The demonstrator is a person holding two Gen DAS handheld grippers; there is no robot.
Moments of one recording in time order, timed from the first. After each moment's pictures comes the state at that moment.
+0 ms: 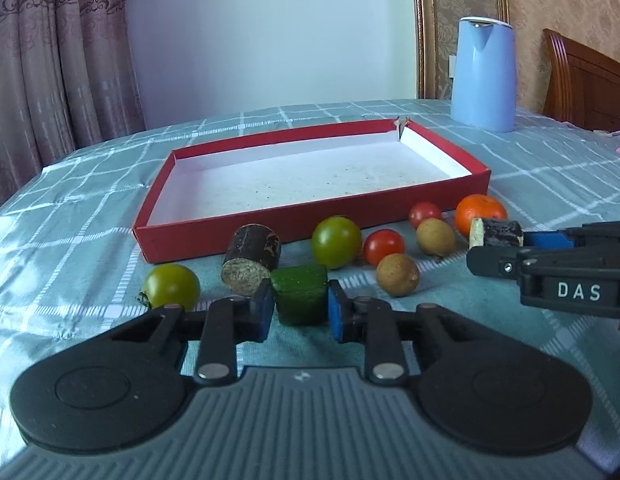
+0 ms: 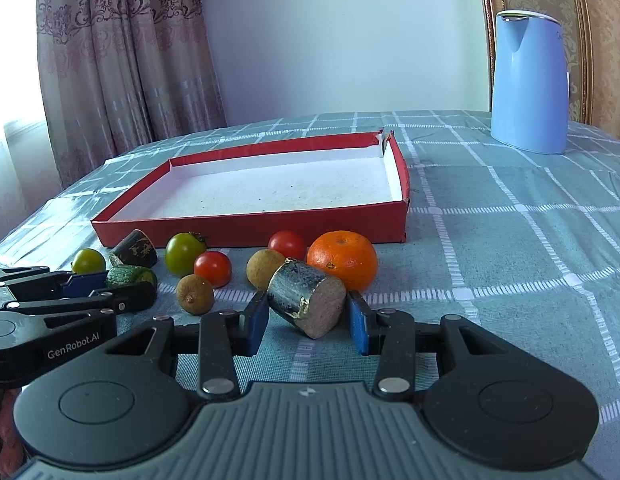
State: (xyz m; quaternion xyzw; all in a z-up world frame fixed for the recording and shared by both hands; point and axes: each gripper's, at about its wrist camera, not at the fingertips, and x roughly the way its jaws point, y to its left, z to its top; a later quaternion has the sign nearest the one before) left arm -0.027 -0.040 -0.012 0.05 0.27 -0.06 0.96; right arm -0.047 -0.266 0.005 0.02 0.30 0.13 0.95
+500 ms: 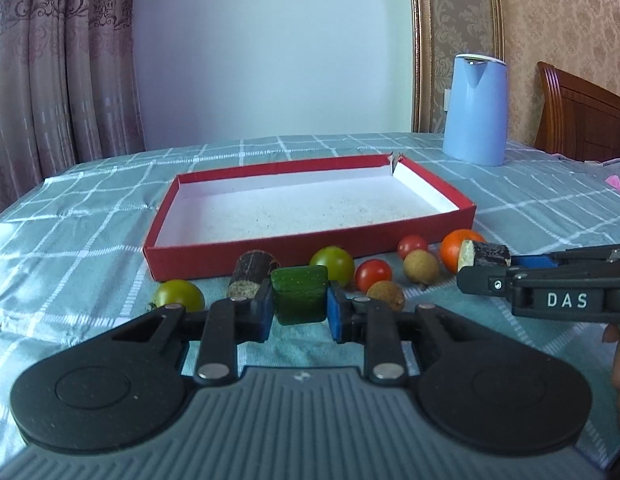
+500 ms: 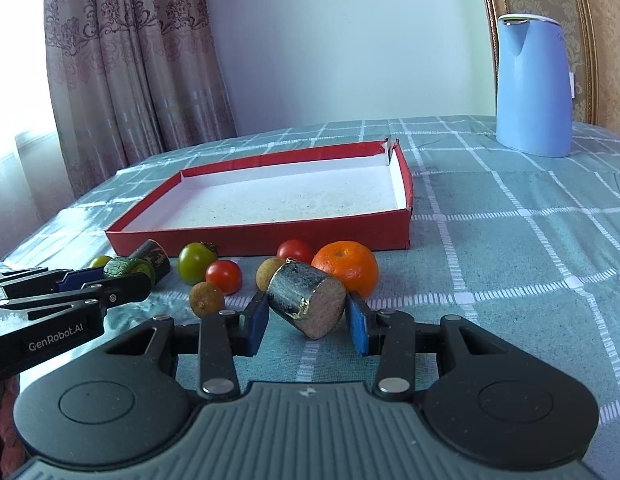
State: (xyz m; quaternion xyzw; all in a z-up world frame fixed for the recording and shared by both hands) left arm -0.046 -0.035 0.003 0.03 0.22 -0.07 0.97; right arm -0.051 -0.276 0.014 0.04 0.29 0.15 0.95
